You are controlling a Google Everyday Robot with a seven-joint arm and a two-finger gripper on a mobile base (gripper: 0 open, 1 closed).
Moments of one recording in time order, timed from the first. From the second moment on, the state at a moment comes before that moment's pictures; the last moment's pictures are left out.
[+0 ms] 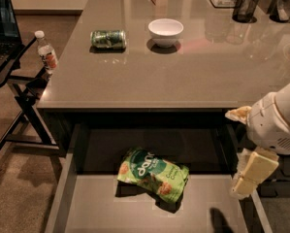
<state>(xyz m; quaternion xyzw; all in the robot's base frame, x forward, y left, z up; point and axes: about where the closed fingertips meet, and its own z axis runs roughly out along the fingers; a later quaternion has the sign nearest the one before) 0.371 -0.190 0.848 -0.61 0.77 0.09 0.16</state>
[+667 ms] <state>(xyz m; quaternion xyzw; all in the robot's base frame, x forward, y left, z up) 0.371 -0.173 0.830 -0.61 0.77 0.13 0.16</state>
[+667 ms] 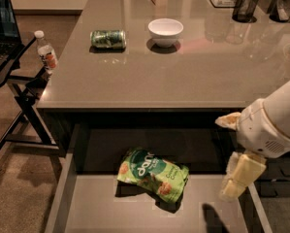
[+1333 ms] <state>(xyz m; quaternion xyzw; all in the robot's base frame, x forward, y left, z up) 0.364 -0.133 0.789 -0.58 0.73 0.22 0.29</state>
